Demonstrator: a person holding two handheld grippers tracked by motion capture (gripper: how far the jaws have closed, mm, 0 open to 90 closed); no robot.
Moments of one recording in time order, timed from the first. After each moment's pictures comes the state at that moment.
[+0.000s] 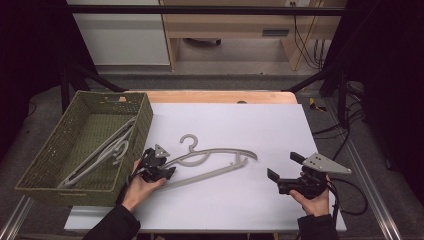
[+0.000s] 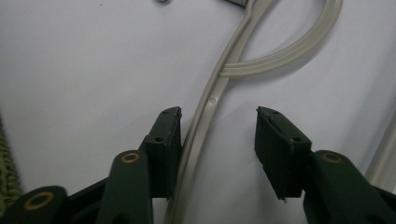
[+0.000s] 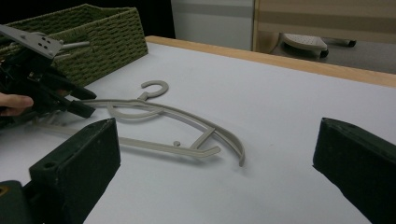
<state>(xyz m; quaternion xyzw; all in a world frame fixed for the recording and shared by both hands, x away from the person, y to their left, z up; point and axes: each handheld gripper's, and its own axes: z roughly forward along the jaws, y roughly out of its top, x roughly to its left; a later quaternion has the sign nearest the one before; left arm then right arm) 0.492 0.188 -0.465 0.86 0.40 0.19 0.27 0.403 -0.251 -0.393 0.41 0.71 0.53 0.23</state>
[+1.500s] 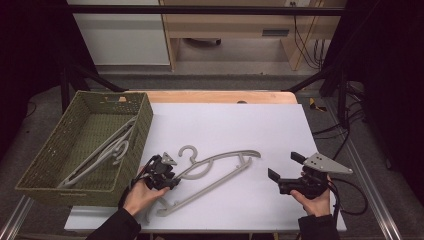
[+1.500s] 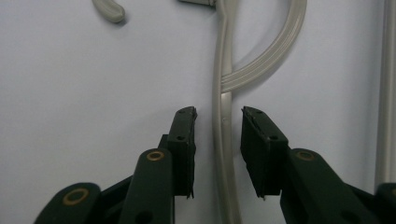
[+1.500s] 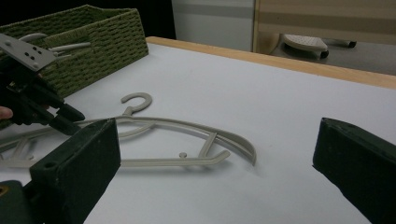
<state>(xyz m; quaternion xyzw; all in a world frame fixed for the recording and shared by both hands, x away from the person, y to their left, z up) 0.470 0.171 -0.458 0.89 0.36 0.09 0.25 0.402 -0.252 -0.391 0.41 0.71 0.53 0.23</state>
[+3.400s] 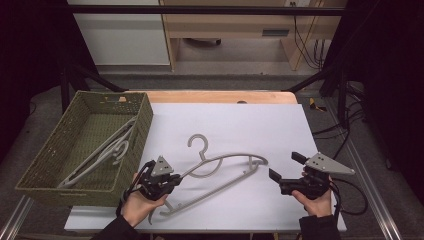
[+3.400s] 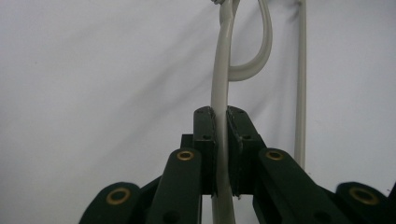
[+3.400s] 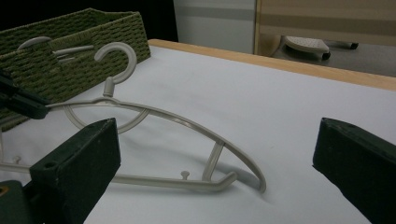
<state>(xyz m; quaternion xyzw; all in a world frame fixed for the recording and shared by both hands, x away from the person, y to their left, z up) 0.417 0.166 -0.408 0.86 0.33 0.15 0.36 0.401 -0.254 -0.389 0.40 0.71 0.53 0.23</state>
